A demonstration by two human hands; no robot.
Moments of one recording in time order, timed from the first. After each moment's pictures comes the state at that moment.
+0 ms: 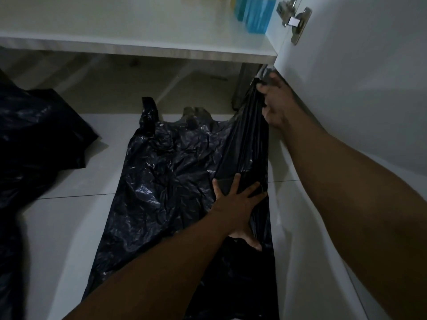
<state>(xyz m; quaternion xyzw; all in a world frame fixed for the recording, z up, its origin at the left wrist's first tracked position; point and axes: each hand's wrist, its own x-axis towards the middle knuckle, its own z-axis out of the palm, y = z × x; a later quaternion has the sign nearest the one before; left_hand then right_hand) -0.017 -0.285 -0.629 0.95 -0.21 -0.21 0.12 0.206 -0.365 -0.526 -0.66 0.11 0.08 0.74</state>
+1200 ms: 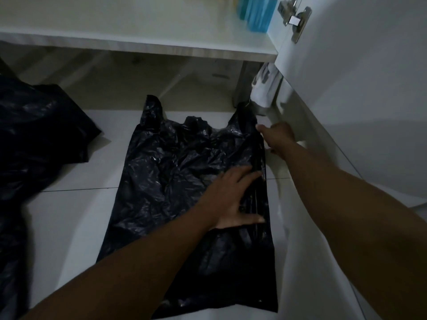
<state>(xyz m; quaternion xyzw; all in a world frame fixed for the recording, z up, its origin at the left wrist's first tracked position) -0.023 -0.258 -0.624 0.94 -0.22 -0.01 0.27 0.150 -0.402 -0.575 -0.88 0.16 0.09 0.45</state>
